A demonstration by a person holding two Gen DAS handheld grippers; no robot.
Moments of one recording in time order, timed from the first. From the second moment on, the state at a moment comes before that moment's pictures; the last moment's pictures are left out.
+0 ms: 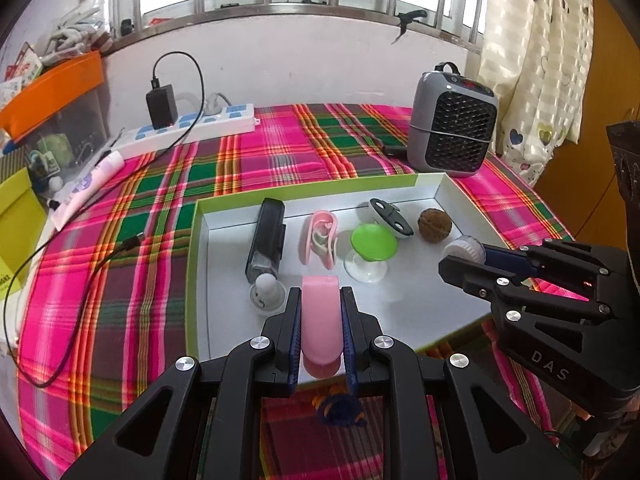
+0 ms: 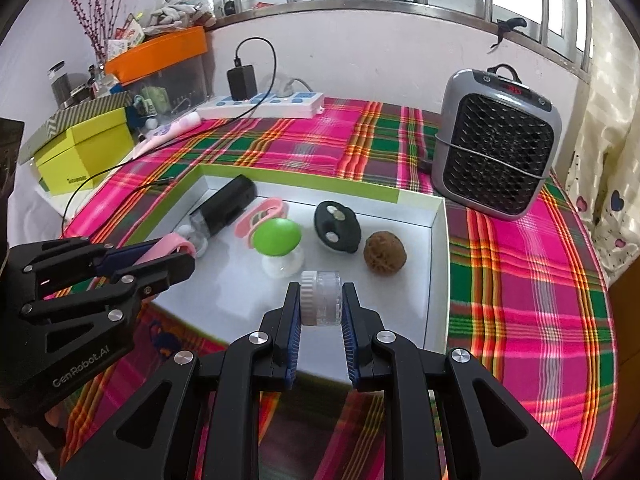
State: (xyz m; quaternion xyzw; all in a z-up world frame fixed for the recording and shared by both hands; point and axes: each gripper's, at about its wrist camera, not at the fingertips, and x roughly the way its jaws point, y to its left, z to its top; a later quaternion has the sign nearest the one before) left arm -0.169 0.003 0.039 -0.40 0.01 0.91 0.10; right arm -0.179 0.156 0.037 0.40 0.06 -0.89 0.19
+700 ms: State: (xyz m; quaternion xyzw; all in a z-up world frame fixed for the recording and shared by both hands) left arm -0.206 0.006 0.015 -0.43 0.02 0.90 0.09; right arm -0.210 0.149 0.015 0.43 0.07 -0.88 0.18
